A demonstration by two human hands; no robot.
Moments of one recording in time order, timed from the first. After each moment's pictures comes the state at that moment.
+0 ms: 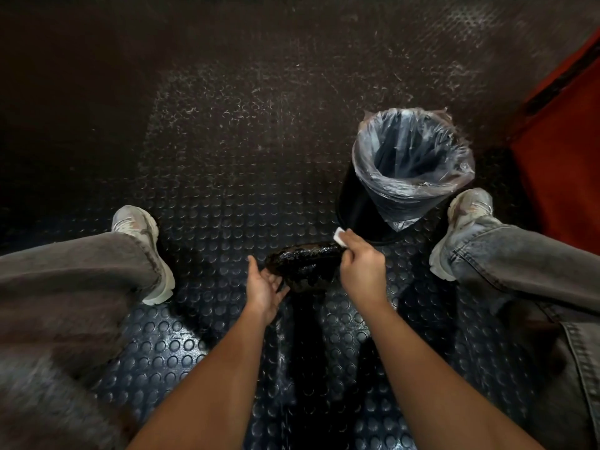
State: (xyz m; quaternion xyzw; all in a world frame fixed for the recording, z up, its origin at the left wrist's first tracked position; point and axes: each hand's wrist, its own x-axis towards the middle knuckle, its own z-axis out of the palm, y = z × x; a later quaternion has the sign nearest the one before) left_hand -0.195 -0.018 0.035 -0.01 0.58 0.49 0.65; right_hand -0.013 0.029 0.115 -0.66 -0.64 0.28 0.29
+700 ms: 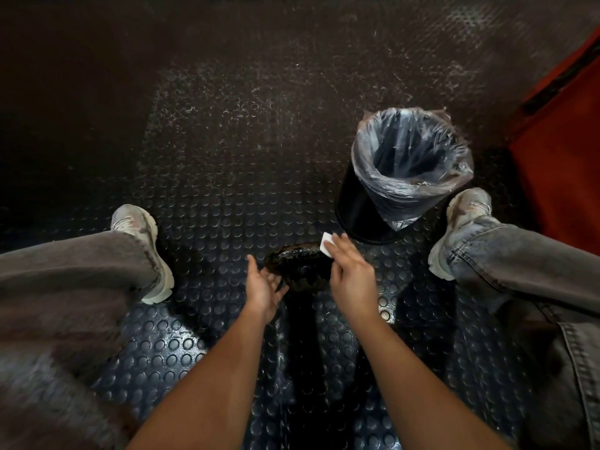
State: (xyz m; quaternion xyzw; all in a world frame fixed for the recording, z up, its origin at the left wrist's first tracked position) left_hand -0.195 -0.017 0.029 -0.01 0.58 0.49 0.65; right_hand -0.018 0.006 0.109 -0.60 -0.70 0.25 0.30
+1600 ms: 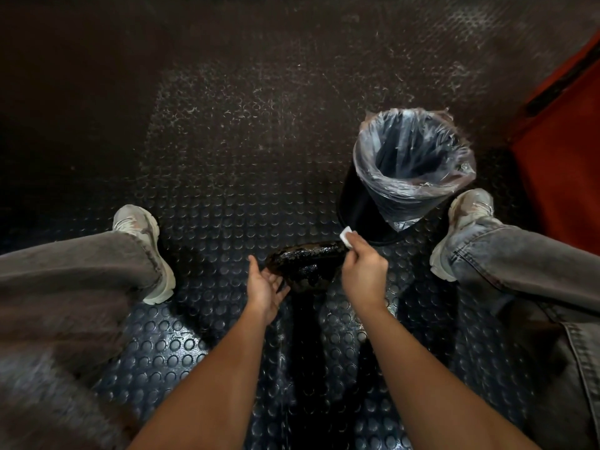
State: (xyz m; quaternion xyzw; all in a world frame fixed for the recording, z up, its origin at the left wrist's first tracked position) left_hand -0.194 -0.017 0.032 -0.01 0.58 0.49 0.65; right_hand -0.017 0.024 0.111 -0.68 -0.58 0.30 0.33
